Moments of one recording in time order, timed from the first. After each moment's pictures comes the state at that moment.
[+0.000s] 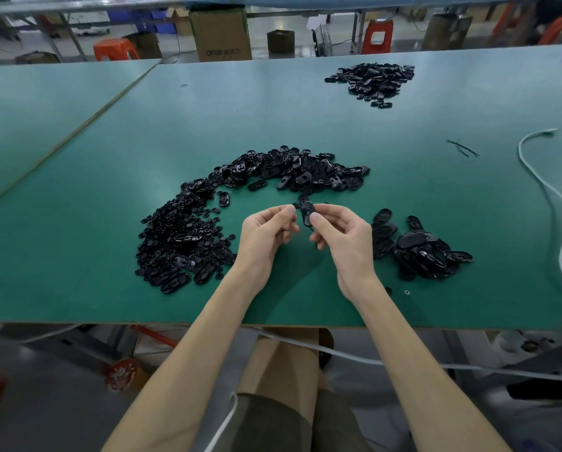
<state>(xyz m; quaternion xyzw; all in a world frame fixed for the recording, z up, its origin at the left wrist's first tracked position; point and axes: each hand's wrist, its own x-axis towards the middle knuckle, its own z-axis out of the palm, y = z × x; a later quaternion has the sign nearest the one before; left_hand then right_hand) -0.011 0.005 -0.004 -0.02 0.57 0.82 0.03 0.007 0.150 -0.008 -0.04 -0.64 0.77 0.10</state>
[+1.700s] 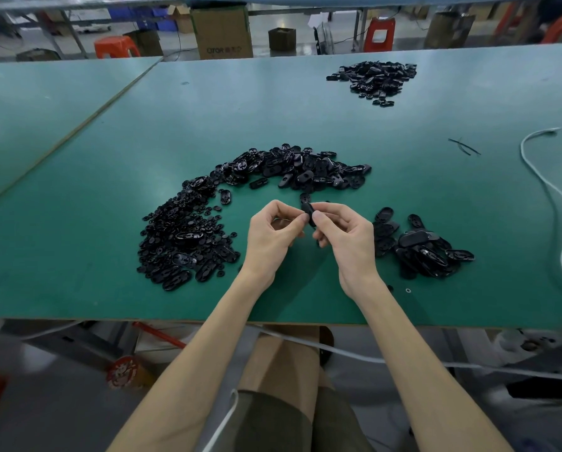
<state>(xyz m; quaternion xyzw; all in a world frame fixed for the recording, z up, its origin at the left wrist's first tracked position) -0.008 0.011 -0.015 0.05 0.71 0.70 -0.08 0.008 0.152 -0.008 -0.02 -0.64 0.76 0.10</state>
